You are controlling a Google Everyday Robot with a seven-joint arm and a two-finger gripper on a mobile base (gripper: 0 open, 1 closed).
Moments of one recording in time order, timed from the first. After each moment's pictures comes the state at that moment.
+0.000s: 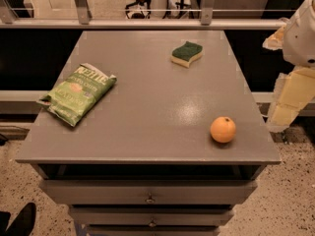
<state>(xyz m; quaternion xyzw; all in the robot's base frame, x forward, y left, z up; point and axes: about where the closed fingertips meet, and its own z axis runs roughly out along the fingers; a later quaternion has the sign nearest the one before) 0.438 -0.217 0.976 -0.60 0.78 -0.03 0.16</state>
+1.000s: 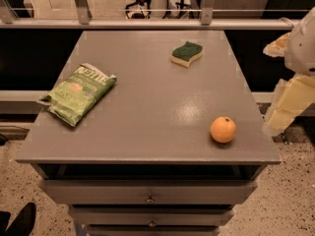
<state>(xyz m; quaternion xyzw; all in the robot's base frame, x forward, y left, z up) 0.439 -0.219 0.964 -0.59 0.79 0.00 0.19</state>
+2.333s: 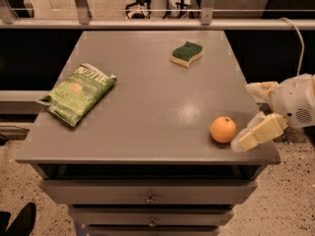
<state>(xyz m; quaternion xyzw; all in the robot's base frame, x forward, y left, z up) 0.459 -0.200 0.875 -0.48 0.78 0.20 0.36</state>
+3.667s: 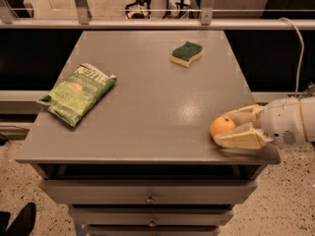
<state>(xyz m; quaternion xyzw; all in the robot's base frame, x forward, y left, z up) 0.447 -0.175 0.841 -0.46 0.76 0.25 0.39</state>
